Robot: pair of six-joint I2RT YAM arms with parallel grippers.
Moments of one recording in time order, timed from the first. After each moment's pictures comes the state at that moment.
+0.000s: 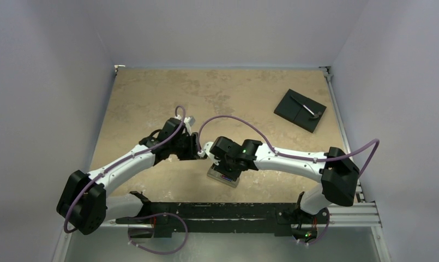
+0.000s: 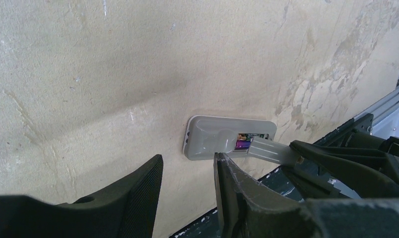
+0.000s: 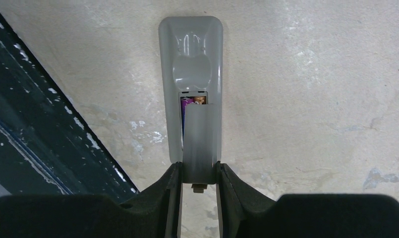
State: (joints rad) left arm -0.56 1.21 0.70 -0.37 0.25 -0.62; right arm 1.11 1.53 1.09 -0.75 0.08 -0.02
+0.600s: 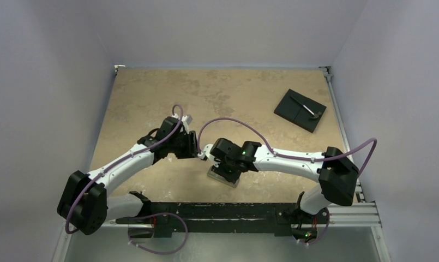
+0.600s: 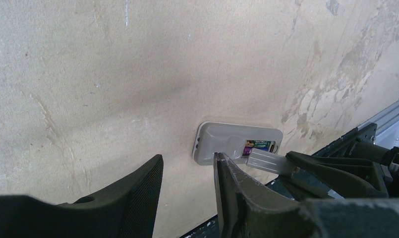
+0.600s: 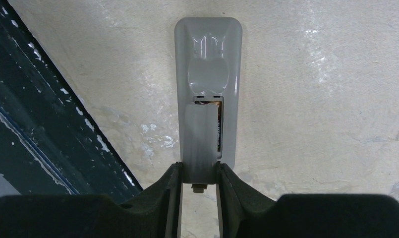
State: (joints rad) left arm -0.53 1.21 0.70 -0.37 0.25 -0.60; right arm 1.11 1.54 1.06 -0.70 0.02 -0.01
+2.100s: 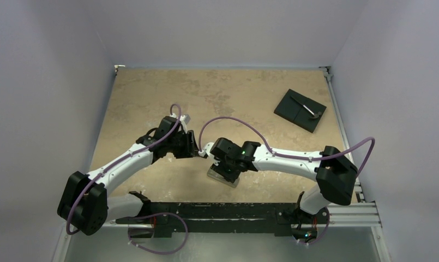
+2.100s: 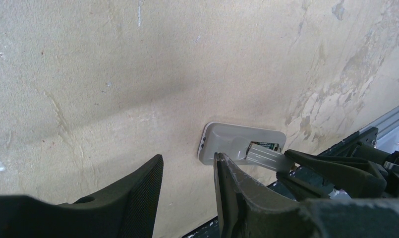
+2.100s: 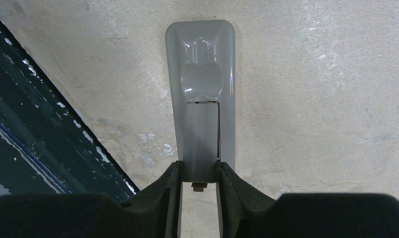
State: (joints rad) left arm -0.50 1.21 0.70 -0.38 0.25 -0.60; right arm 1.10 1.55 1.04 -0.65 0.02 0.04
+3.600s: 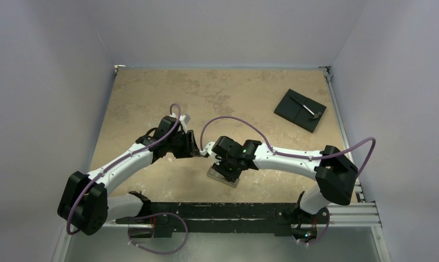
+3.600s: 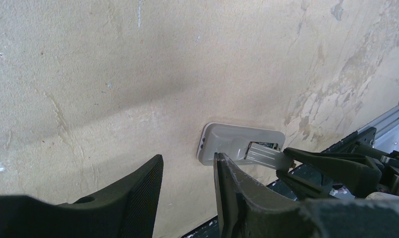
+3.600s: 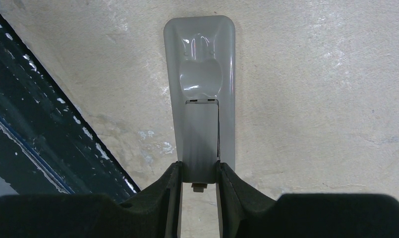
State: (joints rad) left arm -0.49 1.21 0.70 -0.38 0.26 -0.60; right arm 1.07 1.55 1.03 -0.66 -0.02 0.02
